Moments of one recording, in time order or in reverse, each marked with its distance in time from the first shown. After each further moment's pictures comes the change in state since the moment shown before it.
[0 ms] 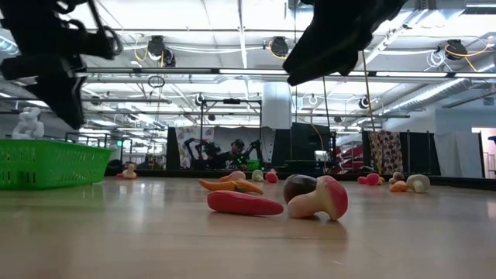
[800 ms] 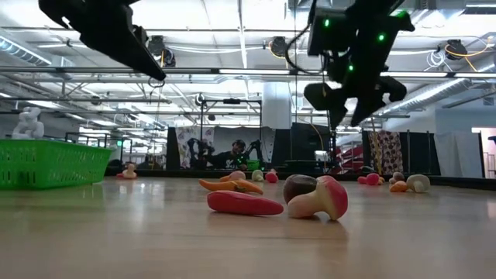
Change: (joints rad) left arm -0.014 0.005 0.000 0.722 -0.032 0.552; right arm -0.420 0.008 -0.001 -0.654 0.378 0.750
